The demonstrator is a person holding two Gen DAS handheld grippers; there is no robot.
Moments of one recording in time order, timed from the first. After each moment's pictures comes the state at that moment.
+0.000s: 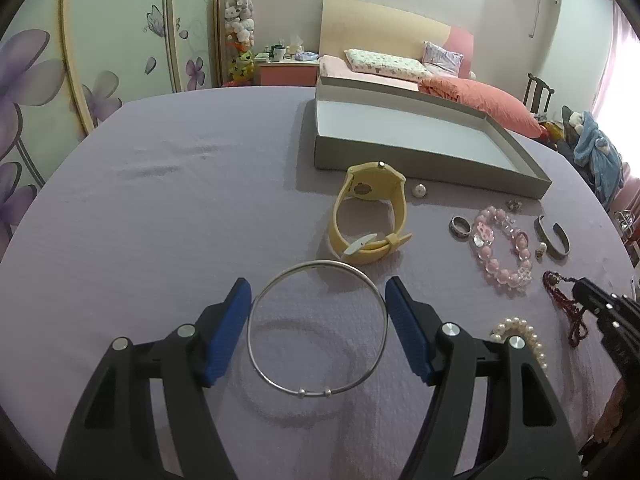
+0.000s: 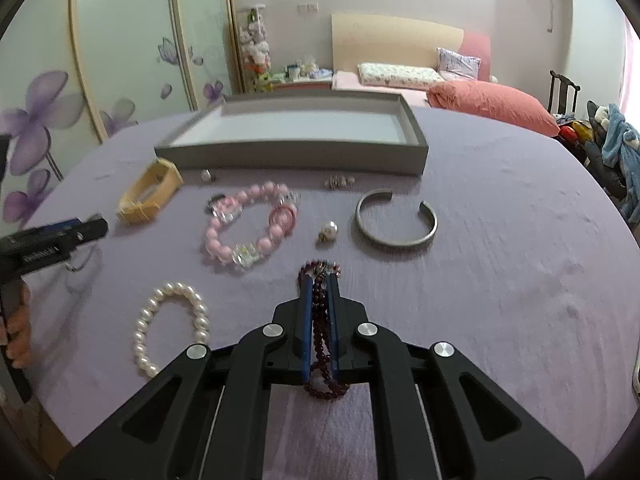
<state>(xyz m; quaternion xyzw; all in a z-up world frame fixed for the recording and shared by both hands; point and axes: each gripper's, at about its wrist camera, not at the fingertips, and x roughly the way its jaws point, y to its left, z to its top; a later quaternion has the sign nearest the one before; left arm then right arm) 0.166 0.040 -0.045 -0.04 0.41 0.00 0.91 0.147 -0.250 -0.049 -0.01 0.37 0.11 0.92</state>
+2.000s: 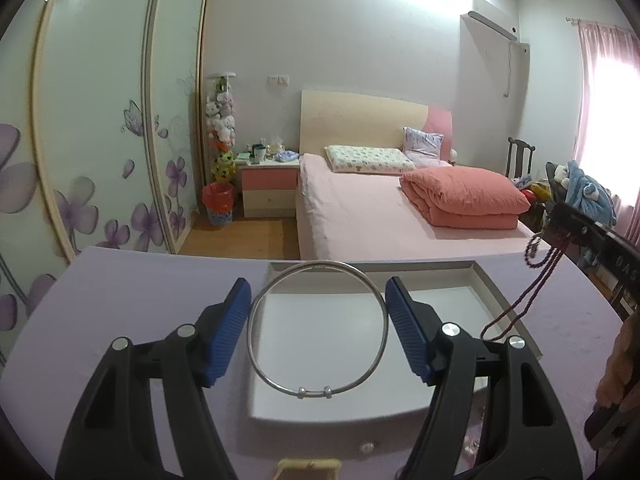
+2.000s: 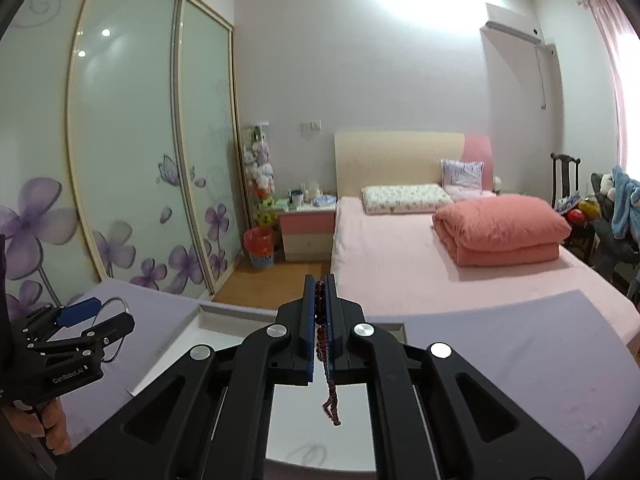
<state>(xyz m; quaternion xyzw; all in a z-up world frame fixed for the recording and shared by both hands) 0.314 -0.011 0.046 -0.02 0.25 -0.02 0.97 0.302 -0.251 0.057 0.03 0.17 0.12 0.98</state>
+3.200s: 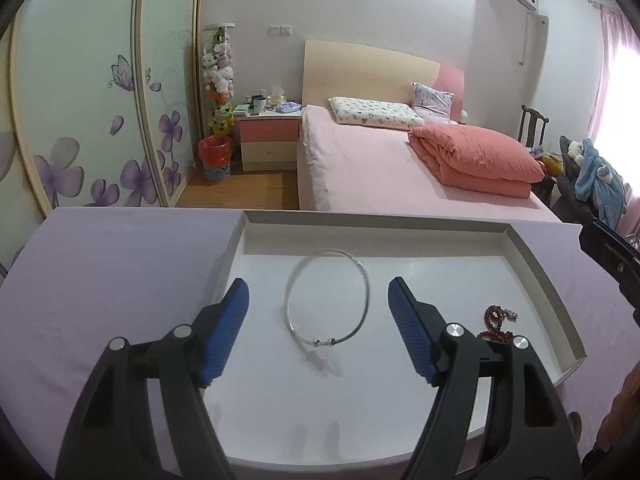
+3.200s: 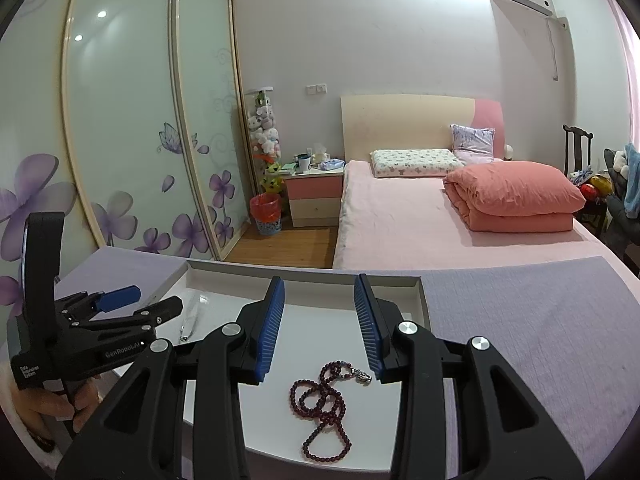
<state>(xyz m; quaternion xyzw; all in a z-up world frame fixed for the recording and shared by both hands) 0.377 -0.016 -0.019 -0.03 0.33 -0.01 0.94 0.329 -0.247 0.017 0.03 0.23 0.13 0.96</state>
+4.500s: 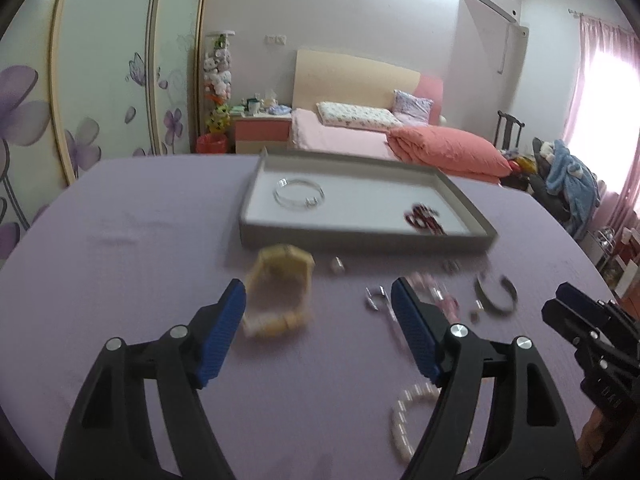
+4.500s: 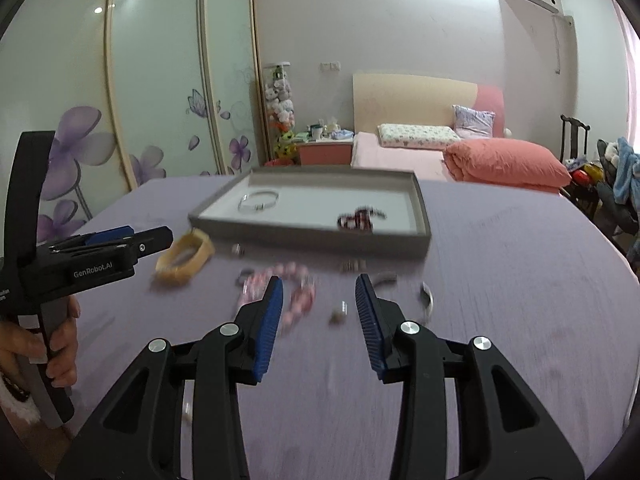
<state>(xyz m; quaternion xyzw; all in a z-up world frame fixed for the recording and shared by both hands) 0.160 -0.015 -0.009 -0.05 0.32 -0.04 0.95 0.138 -0.253 -0.013 0.00 0.27 0.14 0.95</state>
